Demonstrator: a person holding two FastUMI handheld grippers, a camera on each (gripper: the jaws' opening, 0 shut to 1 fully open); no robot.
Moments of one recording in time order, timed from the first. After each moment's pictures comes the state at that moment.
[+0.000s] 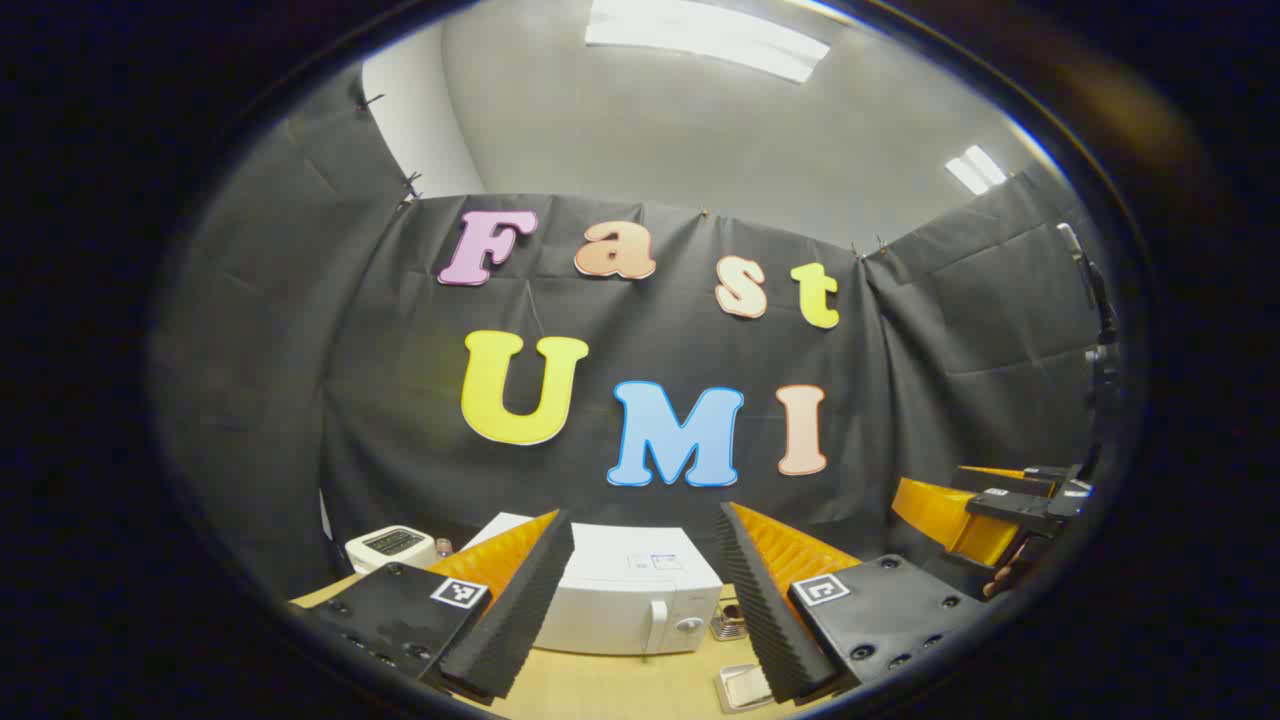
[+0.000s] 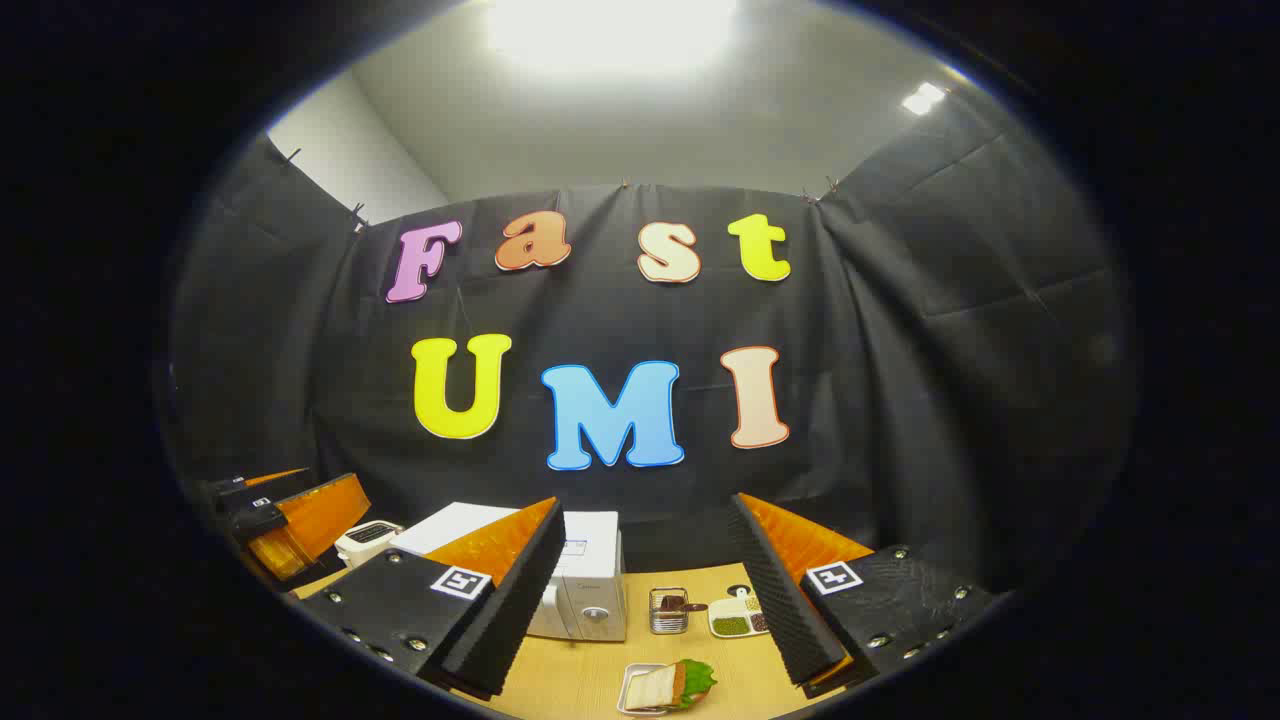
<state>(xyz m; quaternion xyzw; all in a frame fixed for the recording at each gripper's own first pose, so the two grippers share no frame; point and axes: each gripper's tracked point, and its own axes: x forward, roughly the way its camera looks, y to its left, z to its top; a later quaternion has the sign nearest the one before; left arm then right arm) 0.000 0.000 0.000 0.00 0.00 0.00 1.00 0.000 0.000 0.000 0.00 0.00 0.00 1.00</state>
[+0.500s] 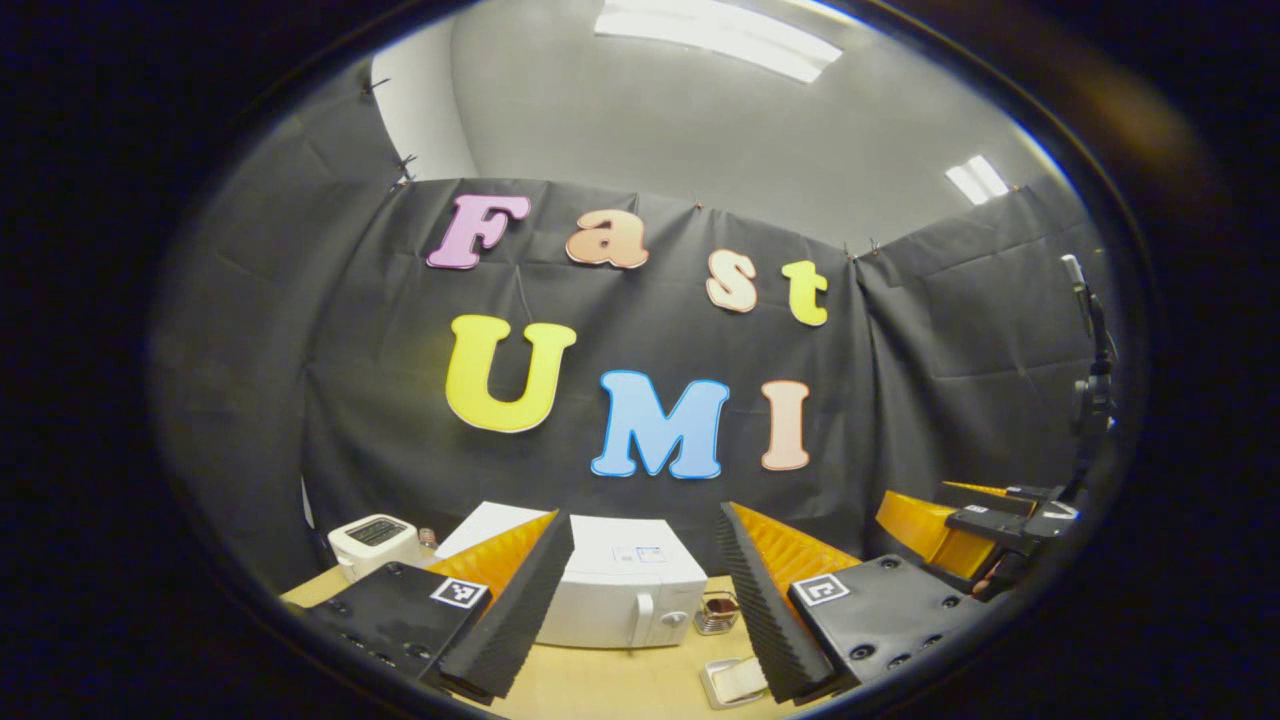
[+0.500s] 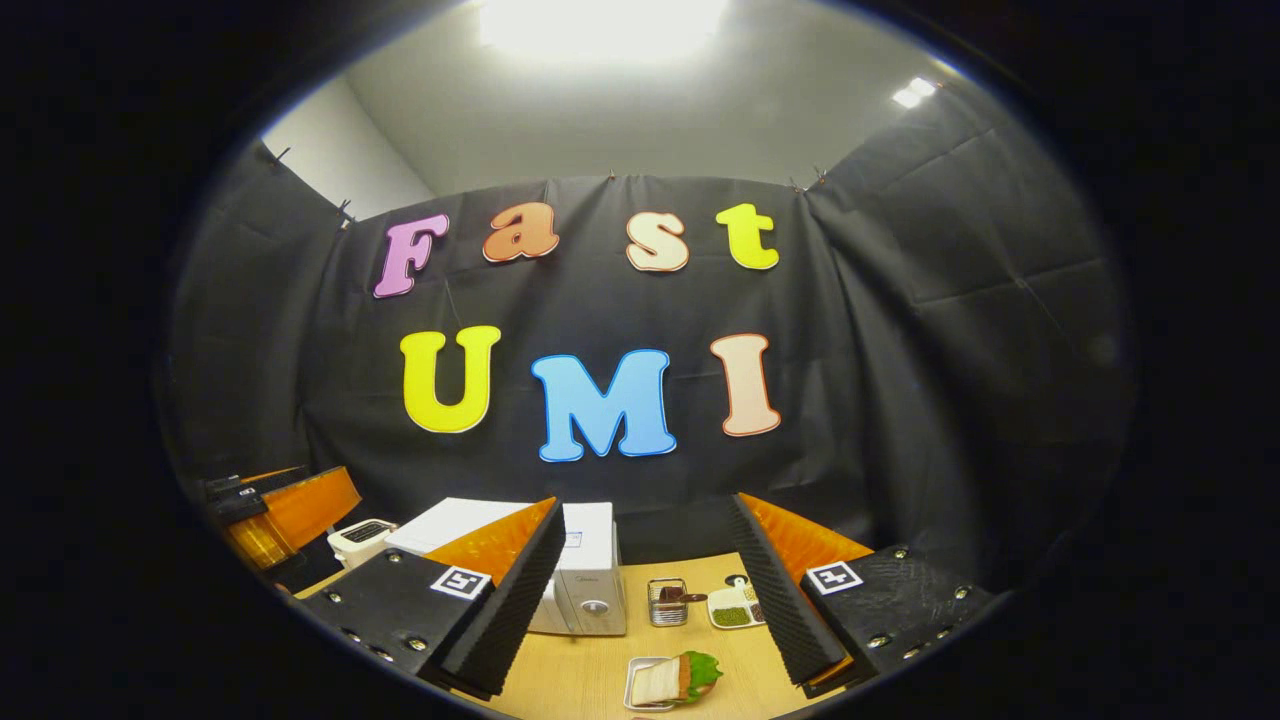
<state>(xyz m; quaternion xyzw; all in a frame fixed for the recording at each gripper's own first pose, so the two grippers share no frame) 0.003 0.005 -0.005 -0.01 0.02 -0.02 1.00 0.000 0.003 -0.014 0.01 0.02 -0.01 1.00</state>
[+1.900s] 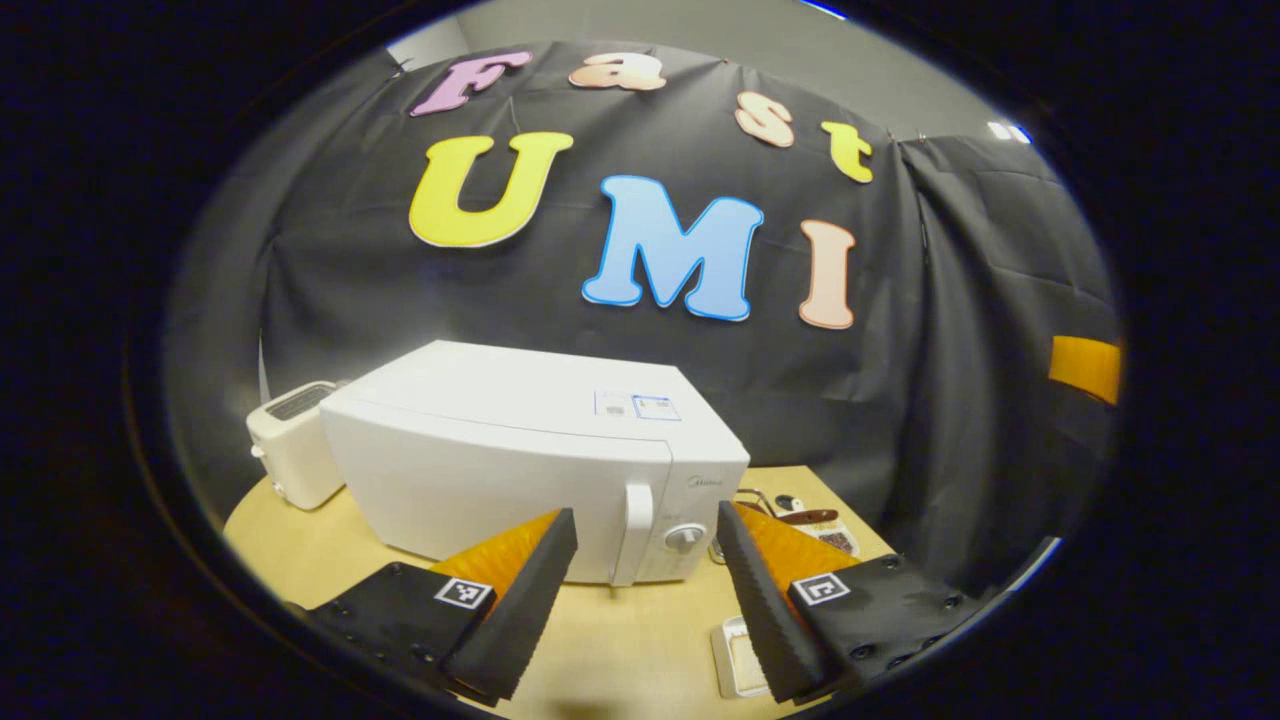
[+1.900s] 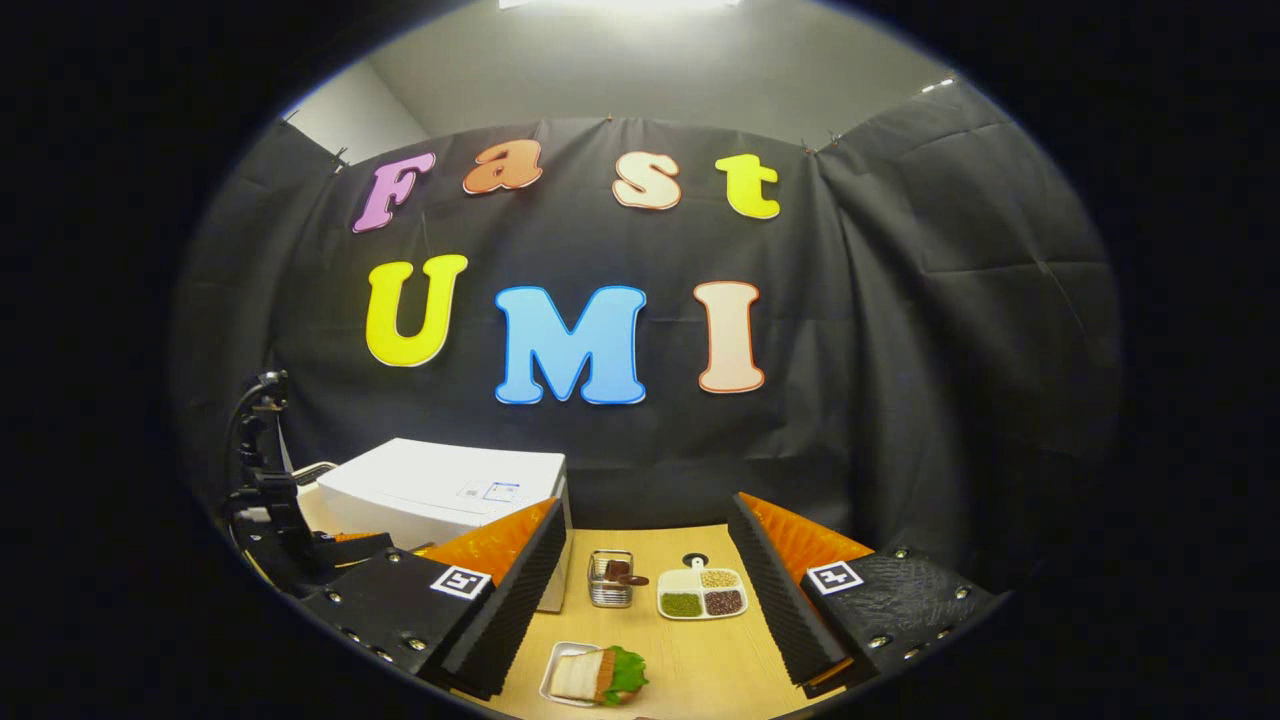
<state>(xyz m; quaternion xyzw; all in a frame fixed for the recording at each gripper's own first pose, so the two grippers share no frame) 0.144 -0.019 -0.281 -0.03 0.23 -0.02 0.97 0.062 -0.075 -0.087 -0.04 0.09 -0.03 0.99</state>
